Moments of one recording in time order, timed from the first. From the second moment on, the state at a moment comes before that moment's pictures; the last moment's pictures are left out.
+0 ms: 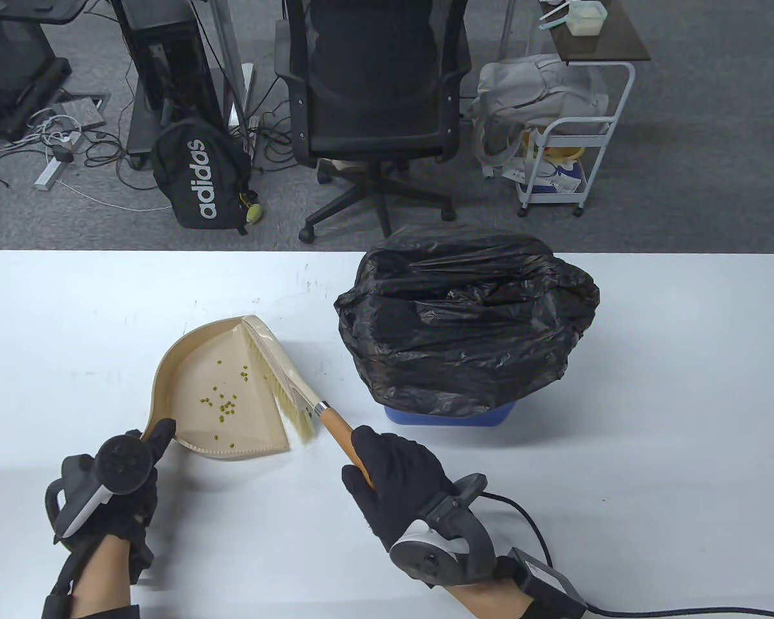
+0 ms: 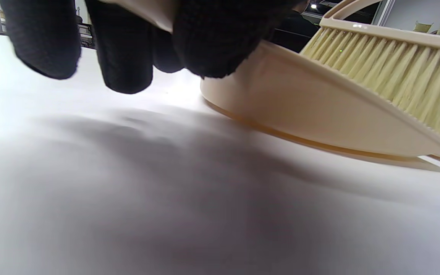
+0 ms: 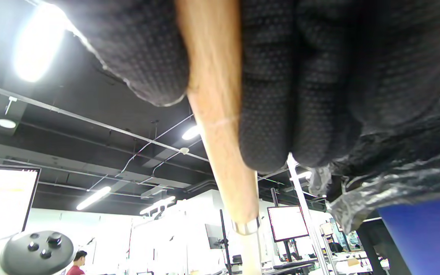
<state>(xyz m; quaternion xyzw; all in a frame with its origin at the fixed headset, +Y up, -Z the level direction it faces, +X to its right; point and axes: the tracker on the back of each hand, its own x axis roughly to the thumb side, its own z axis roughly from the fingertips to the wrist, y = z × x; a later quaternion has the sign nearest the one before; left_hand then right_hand) -0.370 -0.736 -0.263 -0.06 0.06 0.10 0.99 0.027 -0.631 -0.201 0.30 -0.34 0.86 0.22</state>
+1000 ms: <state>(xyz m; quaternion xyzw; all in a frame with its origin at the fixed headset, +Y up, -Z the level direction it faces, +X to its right) -0.345 -0.734 -0.259 -0.07 0.05 0.06 0.99 0.008 -0.613 -0.219 0.24 -0.30 0.90 0.21</state>
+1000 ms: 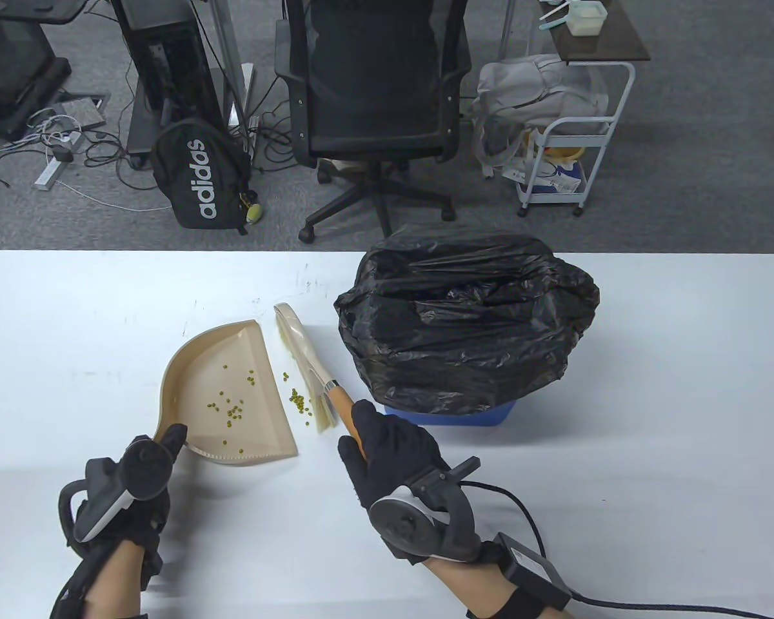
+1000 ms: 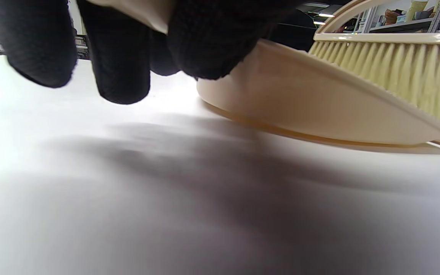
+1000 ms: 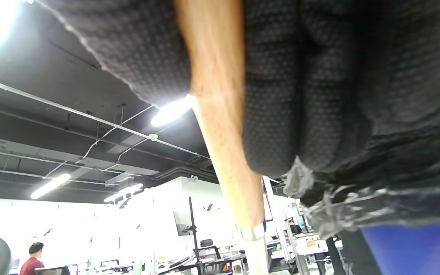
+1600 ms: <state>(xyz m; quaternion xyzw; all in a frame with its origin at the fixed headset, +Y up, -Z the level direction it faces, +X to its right) -0.347 -0.734 -0.261 -0.07 0.06 0.07 0.99 0.010 -0.600 -0.207 0.30 -0.33 0.86 0.22</state>
